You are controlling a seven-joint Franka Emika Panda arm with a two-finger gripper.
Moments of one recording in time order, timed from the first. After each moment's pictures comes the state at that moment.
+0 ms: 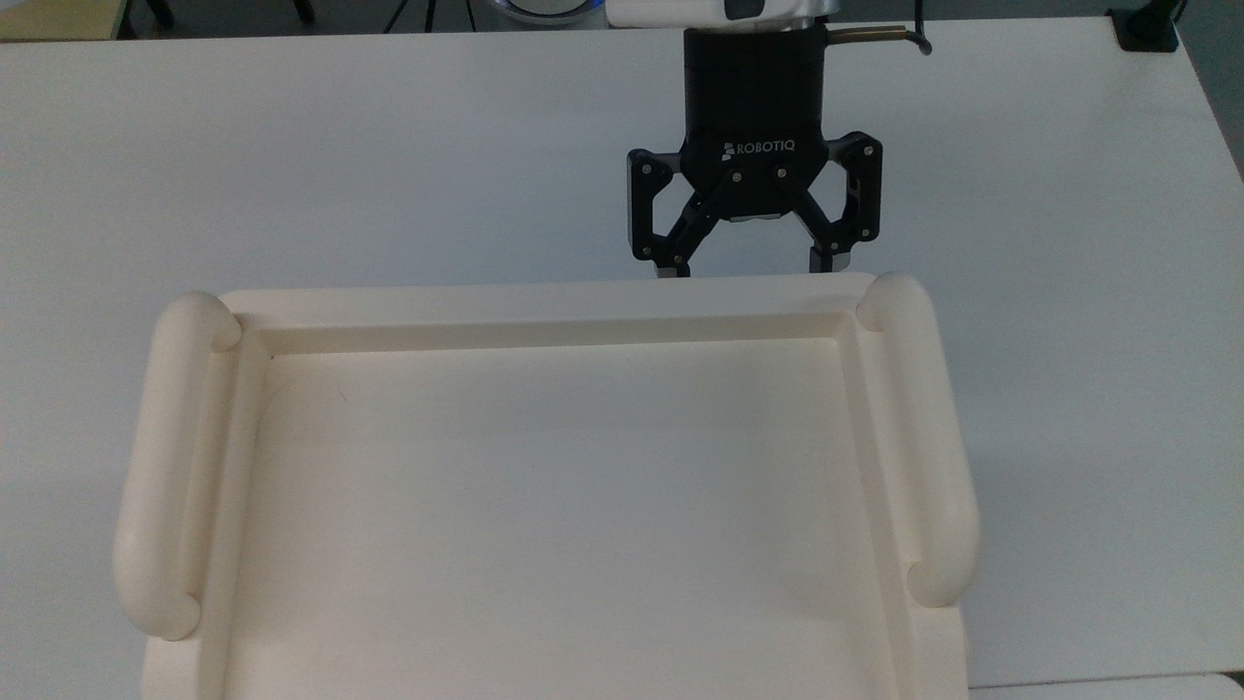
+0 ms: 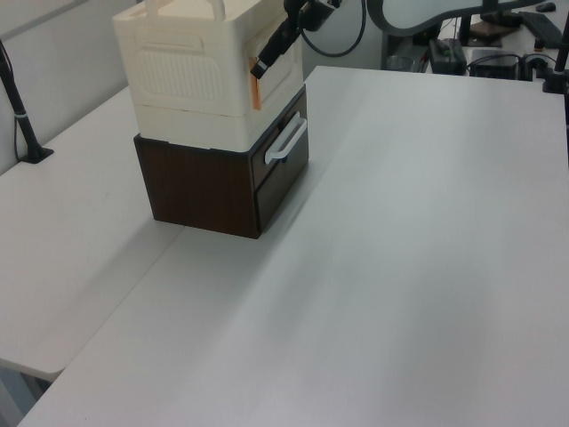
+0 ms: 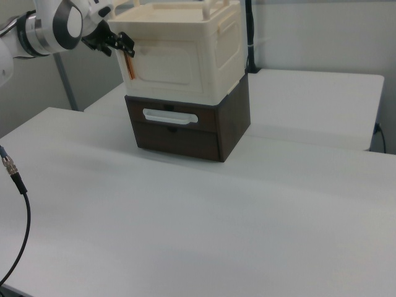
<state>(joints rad) 0.26 0.41 0.01 -1.24 -0.15 2.37 0.19</state>
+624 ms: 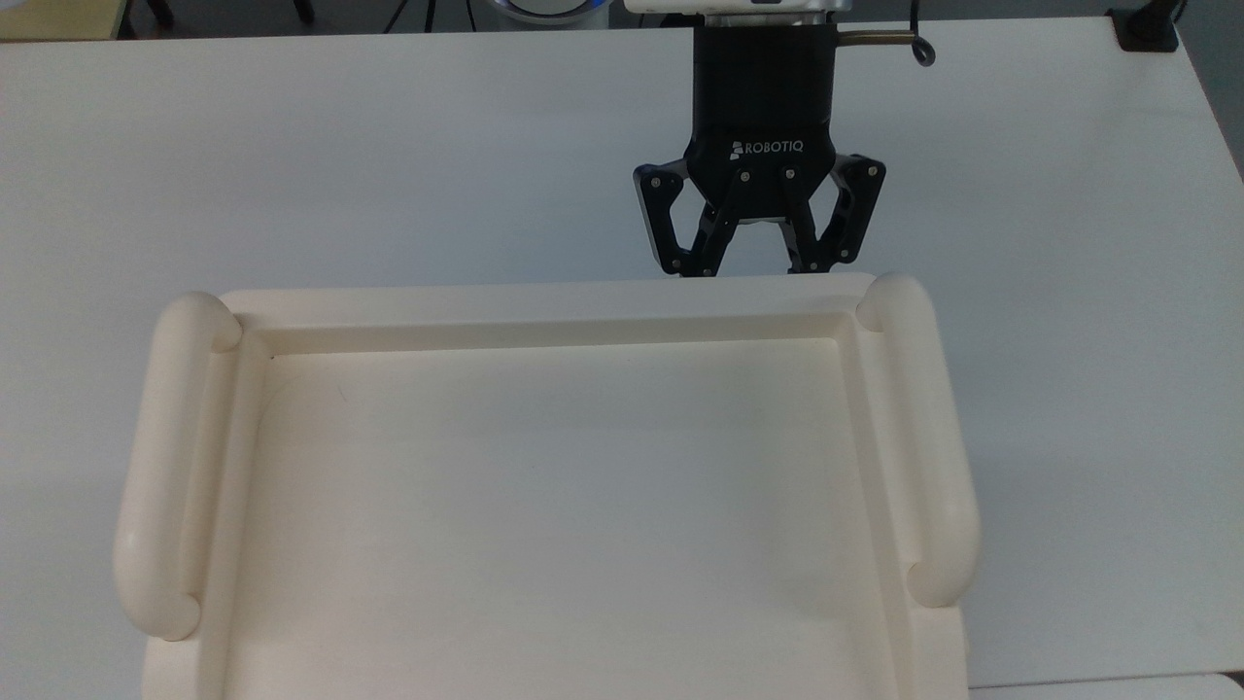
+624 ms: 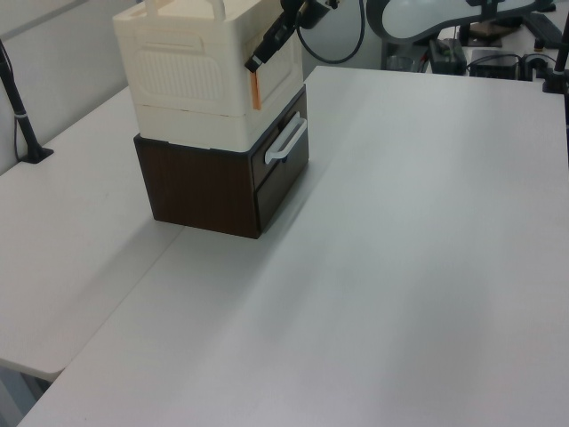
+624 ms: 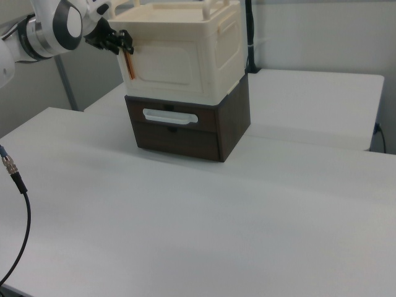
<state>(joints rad) 0.26 0.42 0.00 -1.24 -0.22 2.42 0.20</state>
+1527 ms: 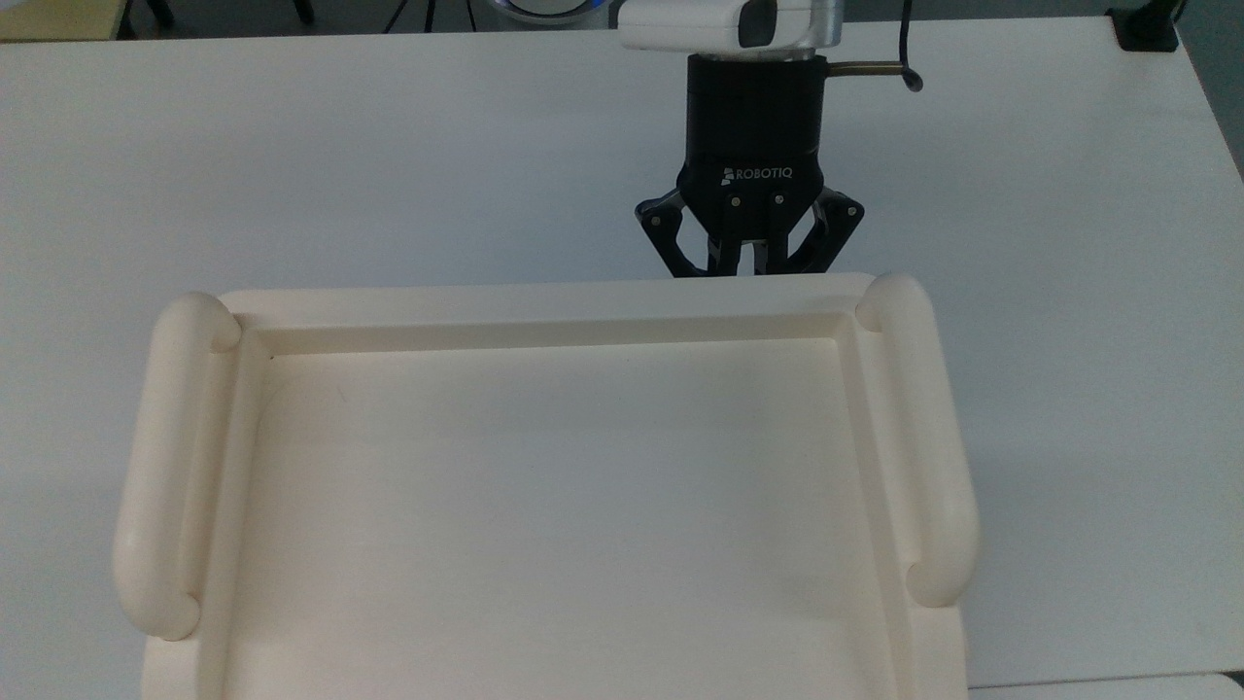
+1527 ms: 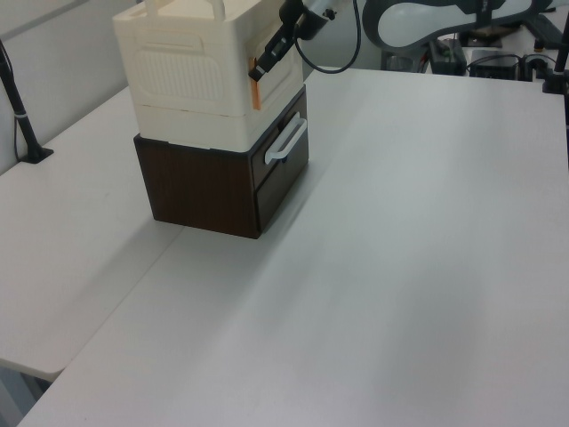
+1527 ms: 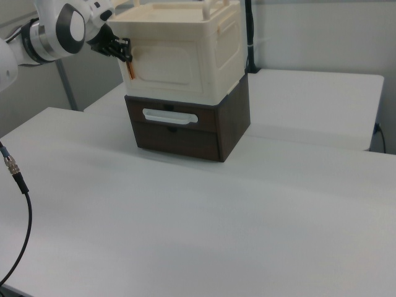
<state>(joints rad) 0.26 0.43 0.00 -1.24 -0.22 2.40 0.21</state>
